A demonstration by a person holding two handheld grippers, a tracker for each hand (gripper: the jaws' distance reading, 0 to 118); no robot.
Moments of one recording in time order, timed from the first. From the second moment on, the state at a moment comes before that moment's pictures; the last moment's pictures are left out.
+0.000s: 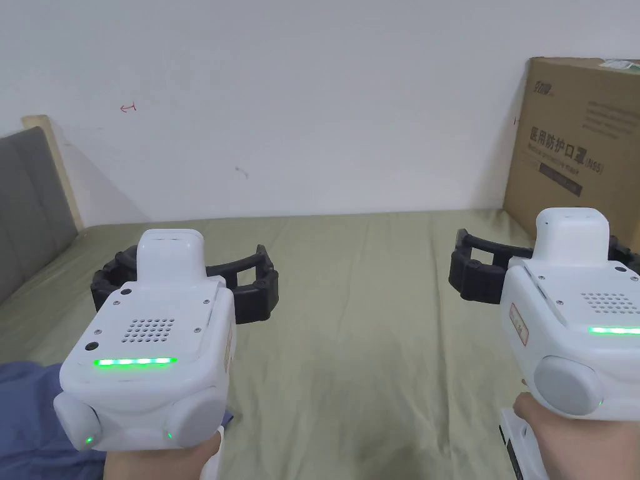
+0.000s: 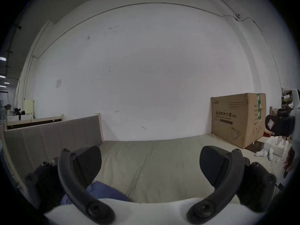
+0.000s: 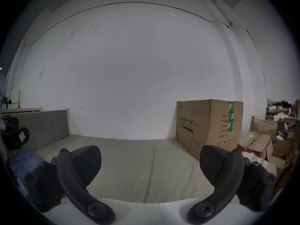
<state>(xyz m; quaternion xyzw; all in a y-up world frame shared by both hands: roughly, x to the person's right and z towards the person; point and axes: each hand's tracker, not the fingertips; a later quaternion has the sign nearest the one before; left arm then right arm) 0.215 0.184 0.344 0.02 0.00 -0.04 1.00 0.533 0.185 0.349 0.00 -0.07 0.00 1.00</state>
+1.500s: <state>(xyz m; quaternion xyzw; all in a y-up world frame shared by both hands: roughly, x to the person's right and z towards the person) 0.017 0.167 0.452 -0.05 0.24 -0.05 0.97 0.330 0.188 0.317 -0.08 0.27 0.03 0.96</state>
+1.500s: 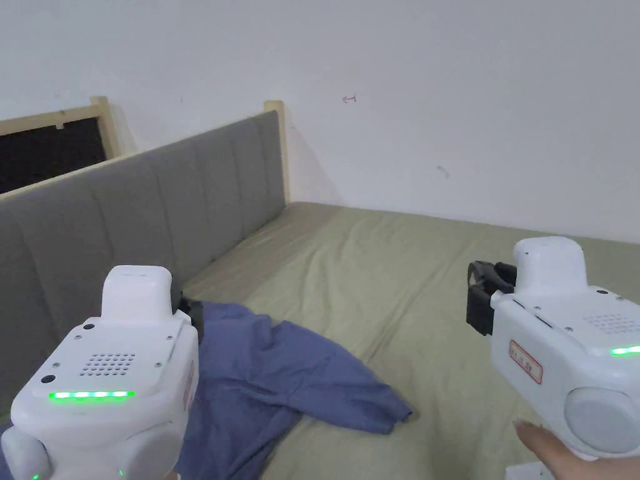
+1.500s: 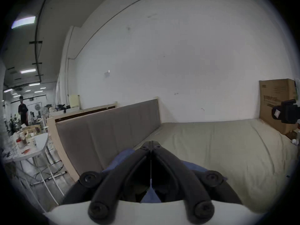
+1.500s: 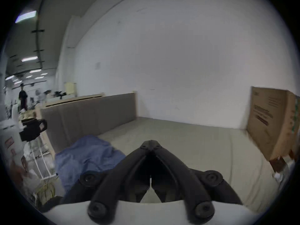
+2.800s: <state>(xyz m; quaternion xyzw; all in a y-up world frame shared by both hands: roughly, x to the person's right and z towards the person) -0.175 0.021 0.266 -0.42 0.16 0.06 0.89 0.437 0.089 0.305 -0.32 0.20 0.01 0.93</state>
